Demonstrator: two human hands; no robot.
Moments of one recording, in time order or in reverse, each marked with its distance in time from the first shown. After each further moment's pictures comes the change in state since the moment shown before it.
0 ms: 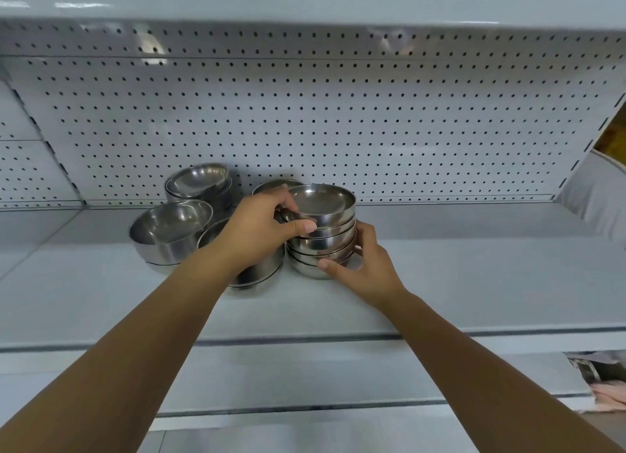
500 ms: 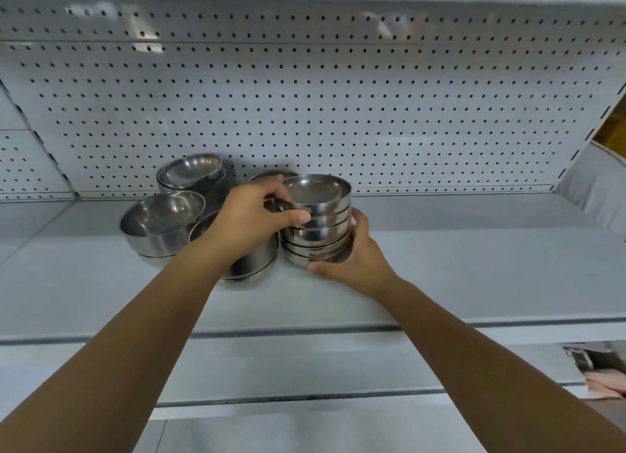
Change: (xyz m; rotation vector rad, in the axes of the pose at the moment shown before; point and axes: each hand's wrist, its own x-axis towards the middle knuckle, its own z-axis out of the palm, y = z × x) left_hand 0.002 0.000 0.003 -0.093 0.028 -0.048; right_hand 0.004 0.000 -0.001 0.070 -0.114 0.043
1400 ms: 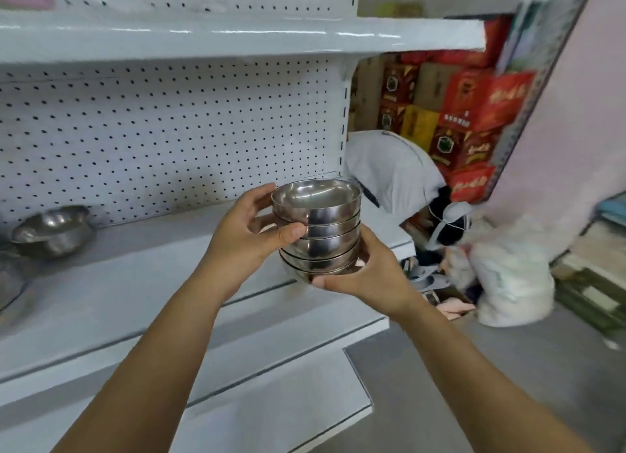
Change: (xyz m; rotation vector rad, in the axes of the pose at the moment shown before) left_hand -0.065 0.249 0.258 -0.625 -0.251 0.035; right_hand -0.256 0.032 -0.293 0.056 0.411 0.060
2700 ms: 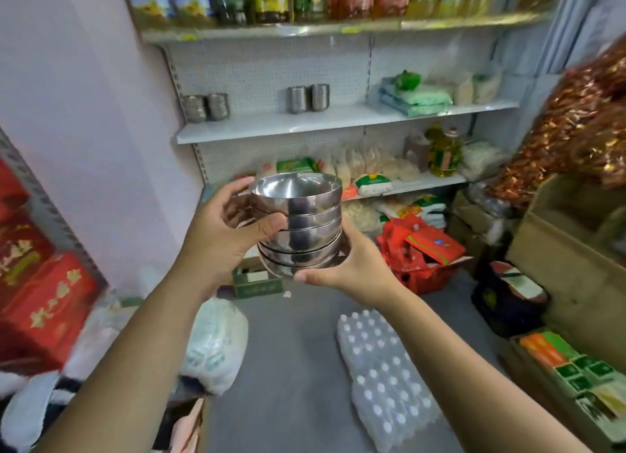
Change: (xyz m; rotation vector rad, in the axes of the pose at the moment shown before) left_hand 0.221 0.070 0.834 -0.297 -1.197 0.187; right_hand -0.114 0.147 -0.667 -0.321 1.197 0.230
